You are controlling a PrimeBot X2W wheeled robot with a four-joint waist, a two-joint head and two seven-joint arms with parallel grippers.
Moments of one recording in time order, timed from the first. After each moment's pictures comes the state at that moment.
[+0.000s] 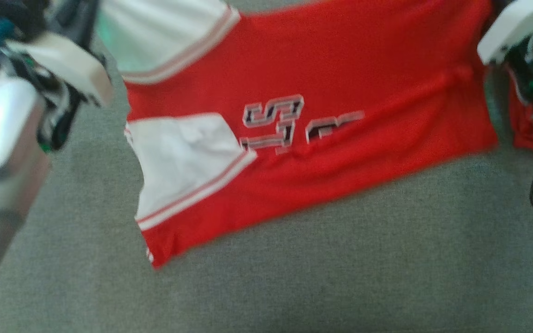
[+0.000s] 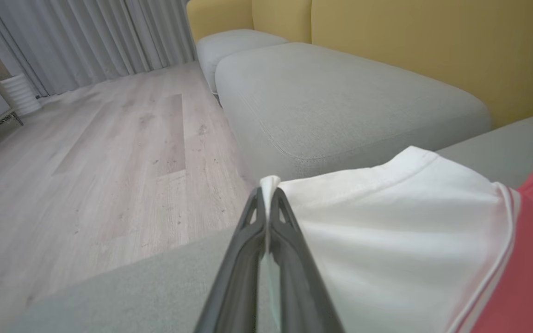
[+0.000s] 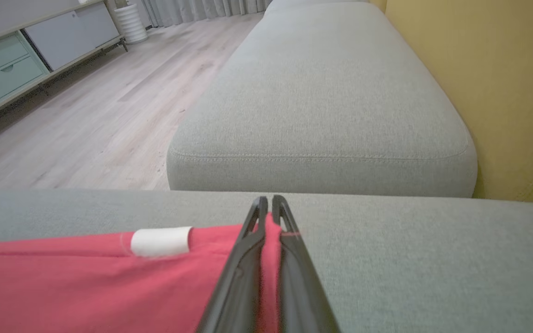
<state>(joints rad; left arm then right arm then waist) -1.00 0.49 -0.78 0.56 -0.70 -0.01 -0.02 -1.02 -0.36 0.42 0.83 0.60 0.13 0.10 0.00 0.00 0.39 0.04</state>
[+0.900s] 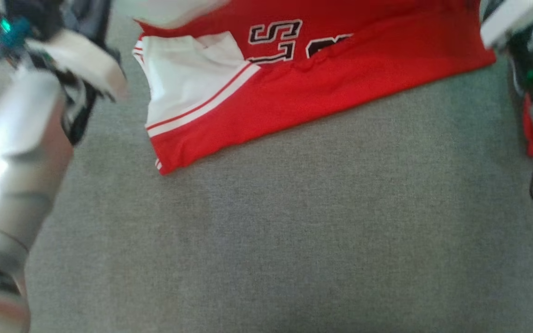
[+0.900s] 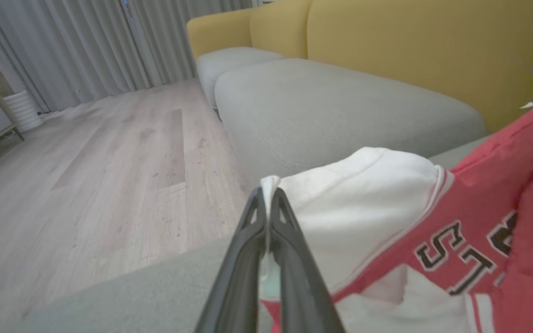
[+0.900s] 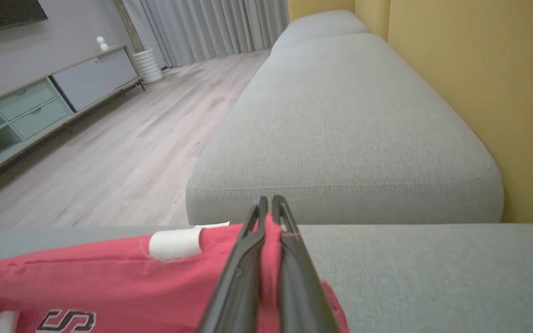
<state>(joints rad) -1.11 0.36 -0.83 0.87 -0.67 -0.12 -0.23 -1.11 -0.36 0.54 0.94 0.74 0.13 -0.07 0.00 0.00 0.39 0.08</state>
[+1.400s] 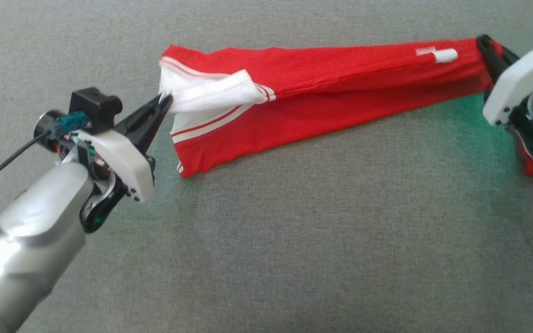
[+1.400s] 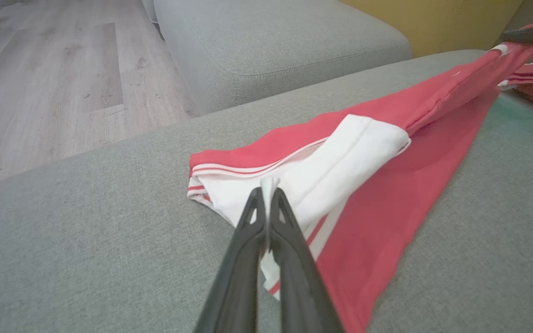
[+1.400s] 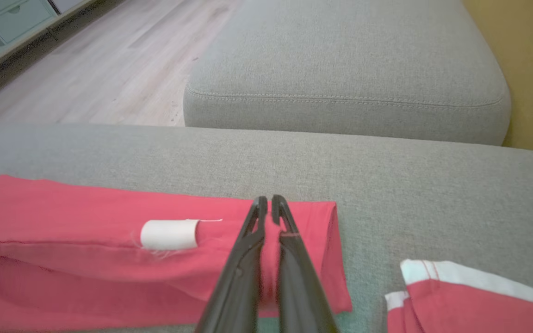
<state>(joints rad) -0.85 0.51 -1.01 0.53 -0.86 -0.13 -0.02 -0.94 -0.50 0.71 0.88 0.86 0.13 0.09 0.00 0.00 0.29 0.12</state>
